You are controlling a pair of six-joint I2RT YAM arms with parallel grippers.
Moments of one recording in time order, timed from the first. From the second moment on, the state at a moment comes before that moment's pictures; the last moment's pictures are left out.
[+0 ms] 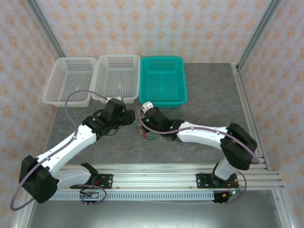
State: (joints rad) left arm -0.54 1.15 0.87 -0.57 -0.15 -0.67; right arm 0.99 1.60 1.00 -0.06 0.23 0.30
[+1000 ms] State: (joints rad) left arm -0.57 1.59 0.87 -0.34 0.13 -0.58; right arm 0.89 1.39 0.82 0.04 -0.18 0.17
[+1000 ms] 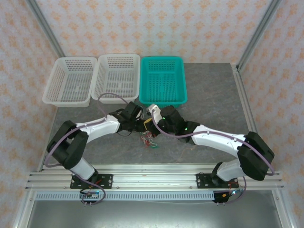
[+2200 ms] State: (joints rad) left arm -0.50 1.47 0.77 -0.44 -0.26 -0.73; right arm 0.19 0.72 0.48 -0.13 0.21 0.87
